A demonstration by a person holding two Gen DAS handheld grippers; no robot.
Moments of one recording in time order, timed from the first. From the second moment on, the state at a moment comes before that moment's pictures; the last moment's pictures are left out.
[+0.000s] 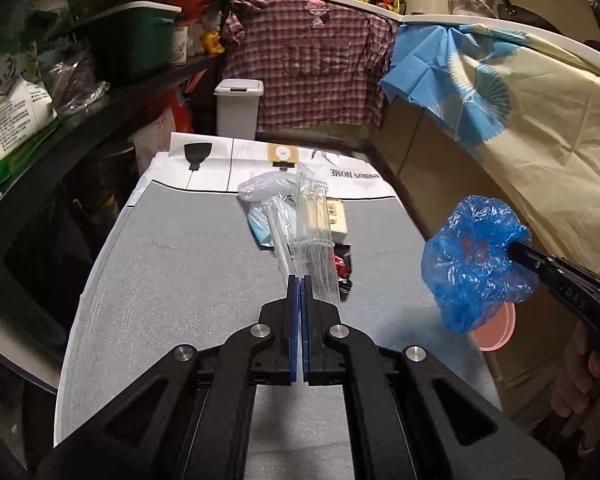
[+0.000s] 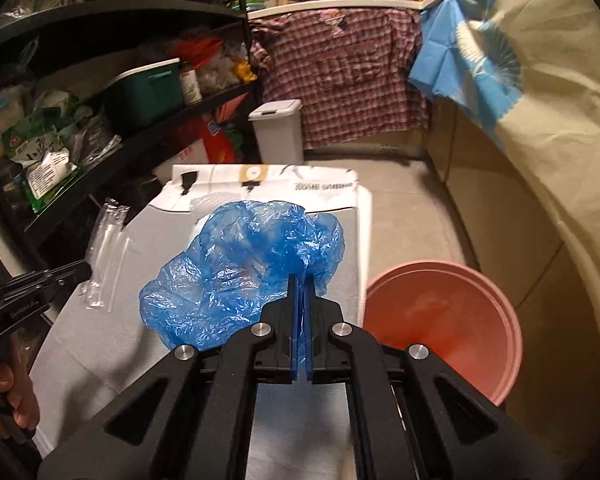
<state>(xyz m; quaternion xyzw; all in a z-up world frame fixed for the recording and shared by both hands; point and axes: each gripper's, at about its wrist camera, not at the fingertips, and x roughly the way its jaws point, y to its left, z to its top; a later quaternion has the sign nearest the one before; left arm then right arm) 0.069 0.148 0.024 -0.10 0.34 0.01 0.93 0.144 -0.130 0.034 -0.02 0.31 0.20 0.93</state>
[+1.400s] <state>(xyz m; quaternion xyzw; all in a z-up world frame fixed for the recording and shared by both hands) 0.138 -0.012 0.012 -0.10 0.36 -0.12 0.92 0.206 -0.296 0.036 0.09 0.32 0.00 0.94</state>
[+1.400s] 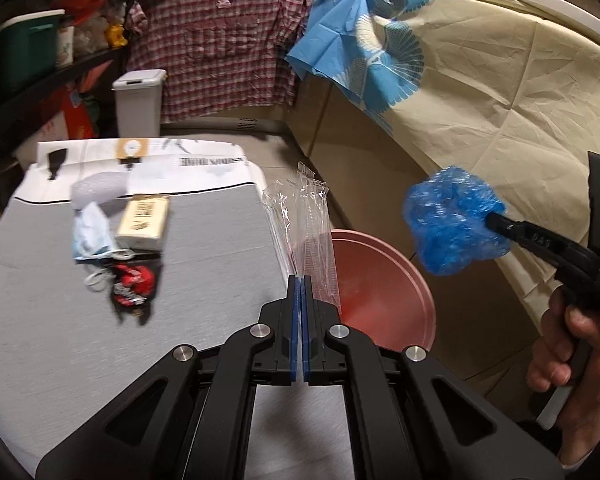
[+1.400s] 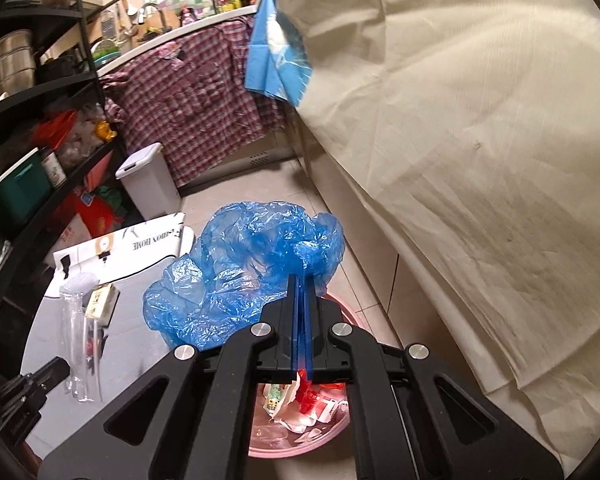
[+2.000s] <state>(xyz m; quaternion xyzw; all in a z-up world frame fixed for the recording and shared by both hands) 0.197 -0.063 -0.044 -0.14 0.44 -0.14 0.88 0.244 -0.291 0.013 0.09 0.35 -0.02 0.93</state>
